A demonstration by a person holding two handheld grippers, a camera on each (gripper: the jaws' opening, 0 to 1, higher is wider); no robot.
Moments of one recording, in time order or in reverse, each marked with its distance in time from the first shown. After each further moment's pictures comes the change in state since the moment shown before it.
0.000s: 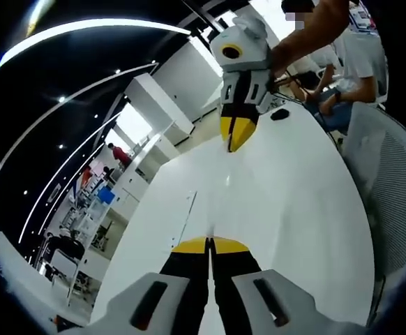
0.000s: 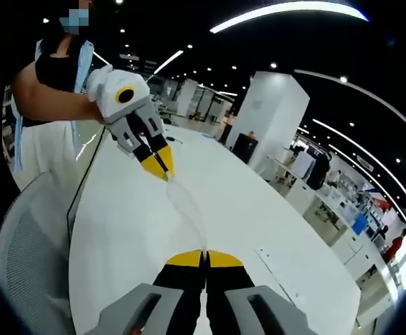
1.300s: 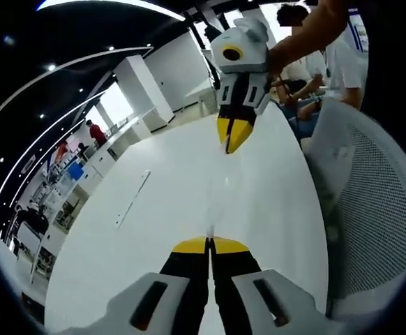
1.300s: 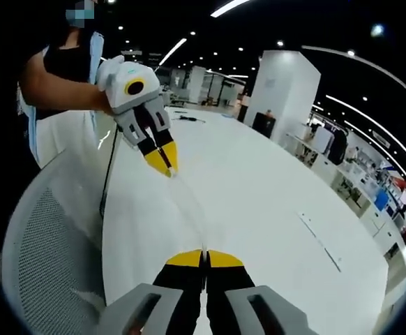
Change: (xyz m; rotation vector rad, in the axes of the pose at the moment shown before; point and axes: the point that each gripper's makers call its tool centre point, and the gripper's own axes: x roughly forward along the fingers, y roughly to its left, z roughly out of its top) left arm -0.003 -0.118 -0.045 -0.154 0.052 -0.185; right arm -0.006 0.107 -0.076 0.080 0.102 0.153
